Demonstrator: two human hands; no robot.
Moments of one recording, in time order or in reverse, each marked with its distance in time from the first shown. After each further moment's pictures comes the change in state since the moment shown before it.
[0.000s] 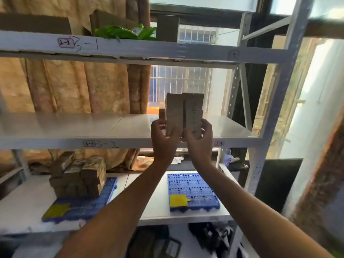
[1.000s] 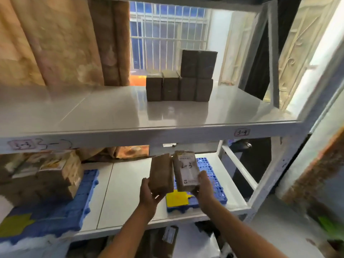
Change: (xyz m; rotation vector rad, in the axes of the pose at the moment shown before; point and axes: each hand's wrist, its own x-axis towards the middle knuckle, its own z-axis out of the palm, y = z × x) left_hand -0.079 -0.313 -0.042 -0.341 0.000 -1.254; right_hand -0.040 0.294 -0.009 0.197 0.031 1.049
